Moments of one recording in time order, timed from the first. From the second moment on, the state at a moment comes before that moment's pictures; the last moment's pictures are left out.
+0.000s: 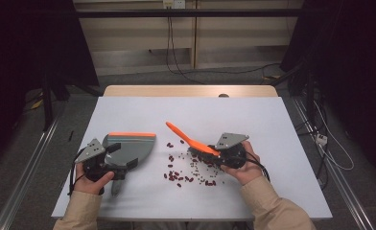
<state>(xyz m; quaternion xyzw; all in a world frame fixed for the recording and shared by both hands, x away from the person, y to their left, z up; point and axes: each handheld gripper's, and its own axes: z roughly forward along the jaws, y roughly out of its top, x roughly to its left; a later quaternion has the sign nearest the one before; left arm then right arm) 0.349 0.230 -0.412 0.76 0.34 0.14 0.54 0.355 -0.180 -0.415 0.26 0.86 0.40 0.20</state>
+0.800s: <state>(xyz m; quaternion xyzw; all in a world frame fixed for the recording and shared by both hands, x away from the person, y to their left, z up) 0.350 0.238 -0.414 0.75 0.35 0.14 0.54 0.437 -0.132 -0.423 0.21 0.87 0.40 0.20</state>
